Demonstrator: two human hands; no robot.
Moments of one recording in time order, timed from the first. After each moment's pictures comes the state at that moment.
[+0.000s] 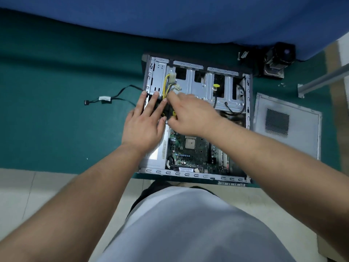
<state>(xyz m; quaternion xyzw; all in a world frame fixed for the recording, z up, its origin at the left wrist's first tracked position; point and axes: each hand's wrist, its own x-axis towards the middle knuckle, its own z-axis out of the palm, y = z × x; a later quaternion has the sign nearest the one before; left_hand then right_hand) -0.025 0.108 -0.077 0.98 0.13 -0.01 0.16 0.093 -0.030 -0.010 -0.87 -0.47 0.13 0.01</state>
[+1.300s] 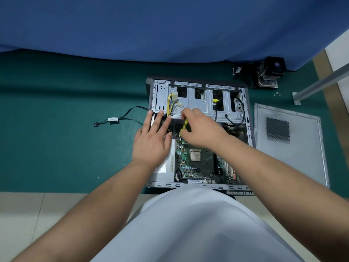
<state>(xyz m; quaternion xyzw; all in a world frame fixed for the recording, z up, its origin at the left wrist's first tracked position) -0.025 0.107 -0.076 0.98 0.13 -0.01 0.17 0.090 -0.046 -0.009 -0.91 -0.33 0.22 0.14</state>
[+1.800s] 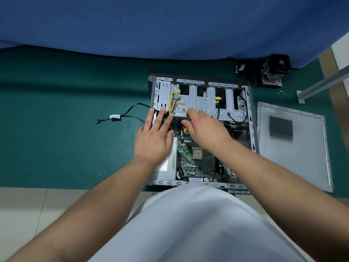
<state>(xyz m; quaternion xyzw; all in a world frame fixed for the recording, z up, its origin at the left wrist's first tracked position) -0.026 0.107 -0.077 0.98 0.14 -0.01 0.17 0.078 -0.051 -0.014 -0.93 -0.33 0.15 0.09</state>
